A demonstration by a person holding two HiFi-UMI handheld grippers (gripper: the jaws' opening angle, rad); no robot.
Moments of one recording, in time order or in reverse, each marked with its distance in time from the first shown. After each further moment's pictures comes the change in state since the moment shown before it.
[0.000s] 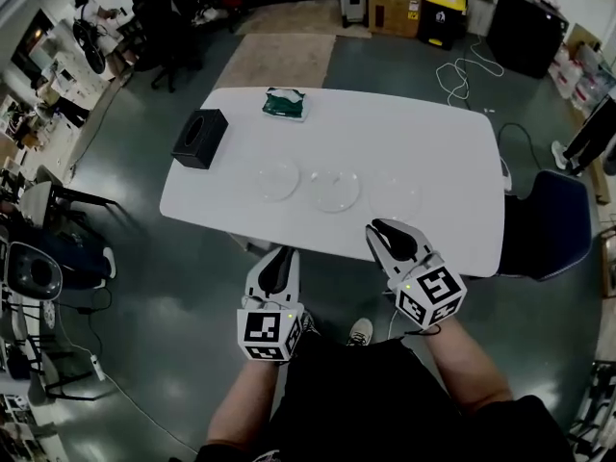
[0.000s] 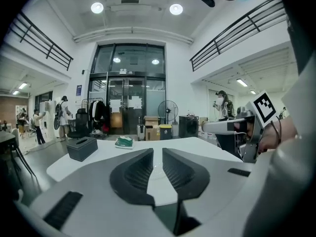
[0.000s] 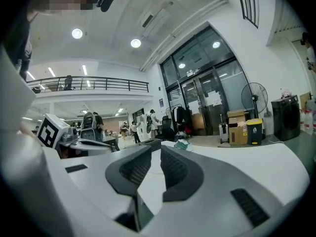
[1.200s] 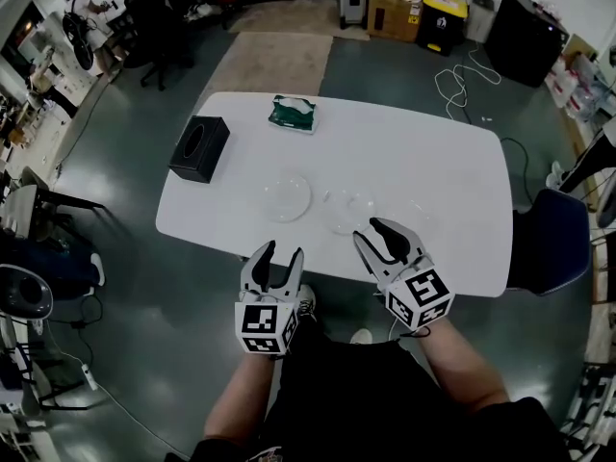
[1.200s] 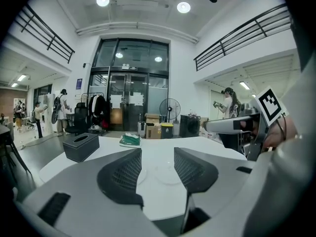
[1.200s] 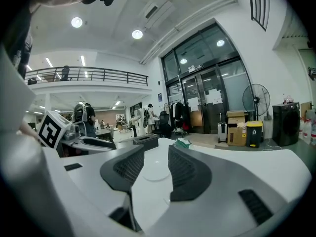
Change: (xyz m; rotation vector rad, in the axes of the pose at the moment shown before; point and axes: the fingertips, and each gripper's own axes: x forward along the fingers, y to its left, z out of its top) left arm 0.057 0.089 -0.012 -0.042 0.026 -0.023; right arm 0.100 0.006 -0.004 -0.049 0.058 -0.038
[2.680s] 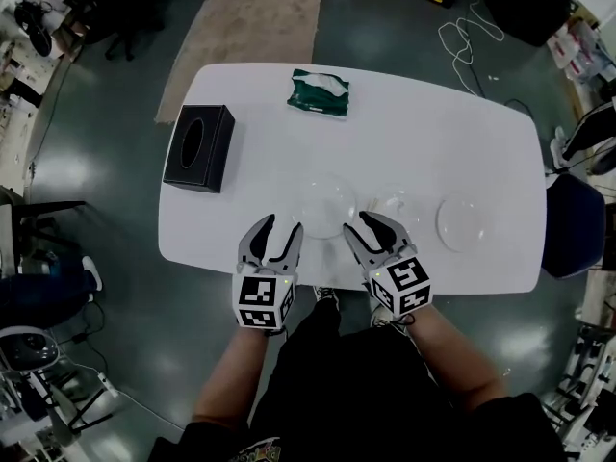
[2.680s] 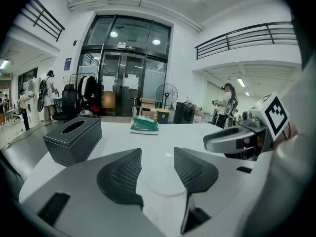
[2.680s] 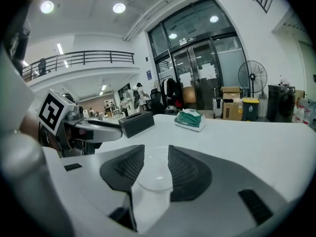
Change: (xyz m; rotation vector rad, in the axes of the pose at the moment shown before) left arm 0.119 0.175 -0.044 -0.018 0.180 -0.139; right arm 0.204 0.020 -0.090 0.107 0.258 -0.101
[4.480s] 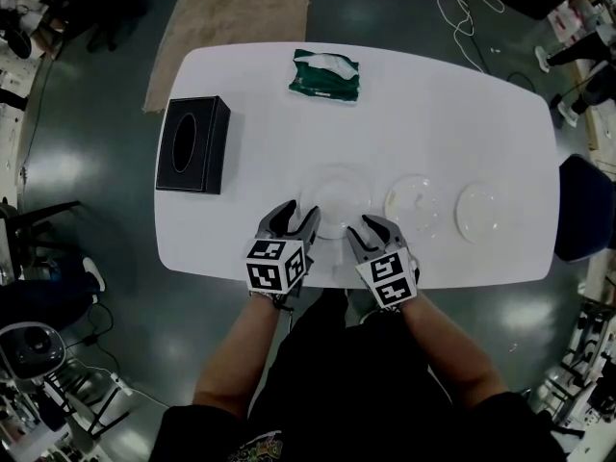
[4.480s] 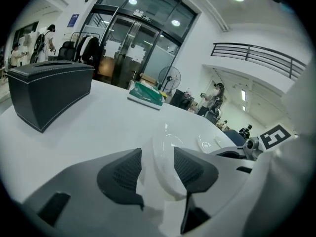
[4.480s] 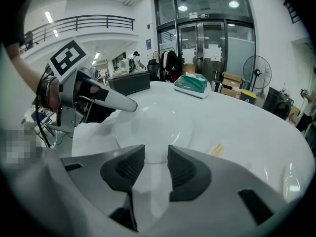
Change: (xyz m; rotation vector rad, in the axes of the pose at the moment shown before) left arm 0.085 0.026 -0.075 -0.250 0.237 -0.162; right arm 0.065 -0.005 -0.103 -0.094 0.325 -0.109
